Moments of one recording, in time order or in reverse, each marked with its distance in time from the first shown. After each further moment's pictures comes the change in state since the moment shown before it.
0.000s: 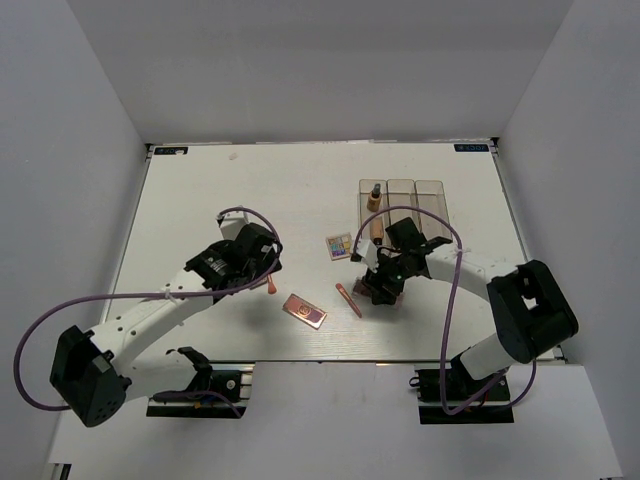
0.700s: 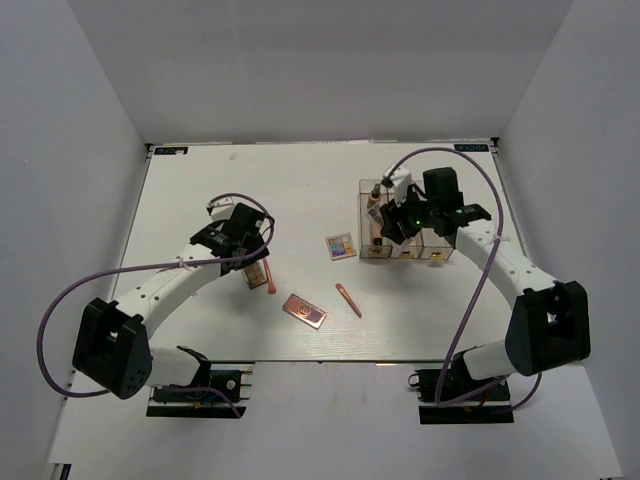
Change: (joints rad) left arm 0.182 0.193 0.079 -0.025 0.012 0.067; right arm -0.177 -0.103 0.276 0.013 0.012 0.232
